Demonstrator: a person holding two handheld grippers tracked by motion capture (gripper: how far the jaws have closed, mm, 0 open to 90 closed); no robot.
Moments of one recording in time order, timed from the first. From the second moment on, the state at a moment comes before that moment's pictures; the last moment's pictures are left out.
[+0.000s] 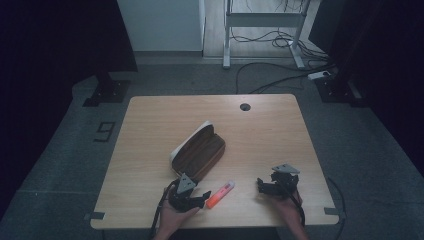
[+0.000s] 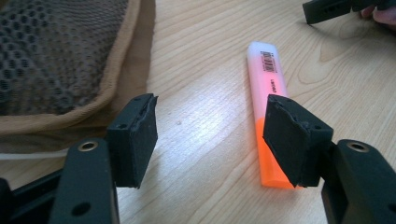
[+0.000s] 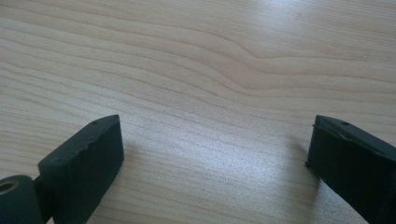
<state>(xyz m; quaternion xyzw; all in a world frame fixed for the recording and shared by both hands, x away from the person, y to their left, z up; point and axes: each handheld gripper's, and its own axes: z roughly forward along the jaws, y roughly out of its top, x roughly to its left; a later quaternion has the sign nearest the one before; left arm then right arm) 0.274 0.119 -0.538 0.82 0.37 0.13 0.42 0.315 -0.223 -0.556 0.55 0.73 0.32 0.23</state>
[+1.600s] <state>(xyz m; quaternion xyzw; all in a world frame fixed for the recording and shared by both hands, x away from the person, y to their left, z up) 0.260 0.080 -0.547 0.86 0.34 0.13 0.37 0.315 -0.223 -0.556 0.55 0.73 0.32 0.23</state>
